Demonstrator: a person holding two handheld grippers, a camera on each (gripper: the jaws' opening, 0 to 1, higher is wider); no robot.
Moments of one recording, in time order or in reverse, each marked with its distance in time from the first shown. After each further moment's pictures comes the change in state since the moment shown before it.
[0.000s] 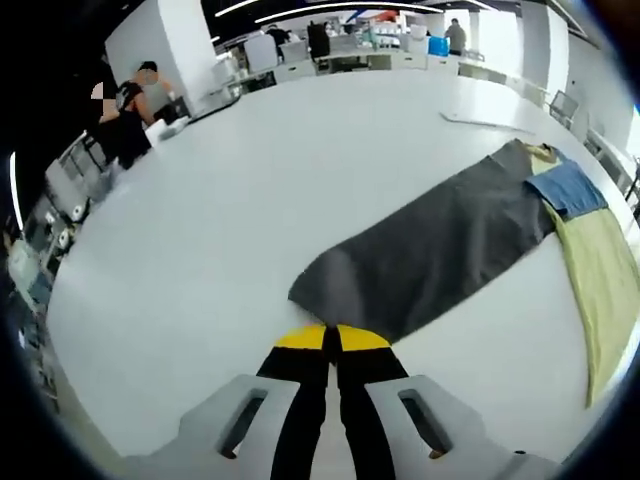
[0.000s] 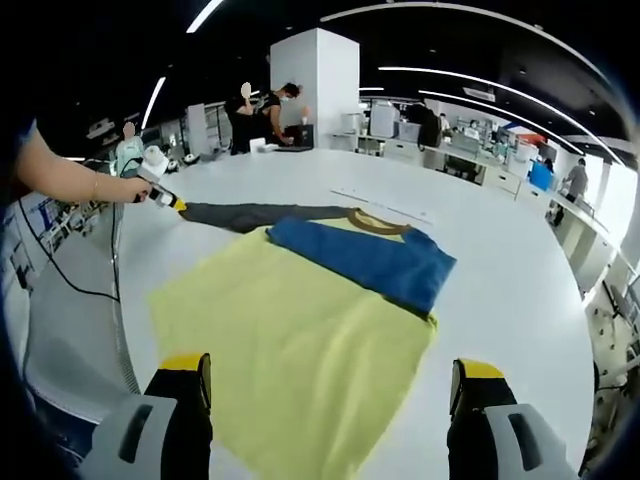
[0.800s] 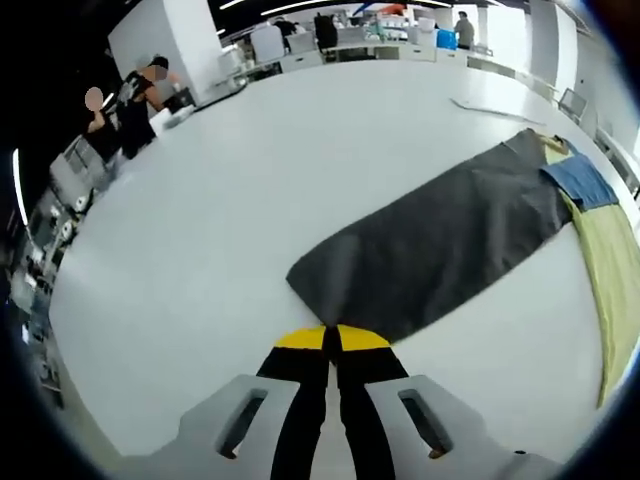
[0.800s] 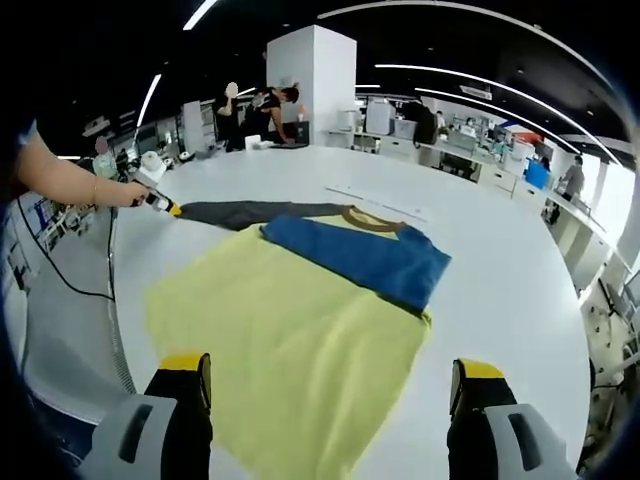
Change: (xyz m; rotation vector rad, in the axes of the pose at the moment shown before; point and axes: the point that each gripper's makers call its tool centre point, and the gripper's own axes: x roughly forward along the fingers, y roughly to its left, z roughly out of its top) left arm 0.028 0.019 -0.022 -0.021 0.054 0.037; right arm -0.001 -0.004 -0.001 0.005 0.014 -0.024
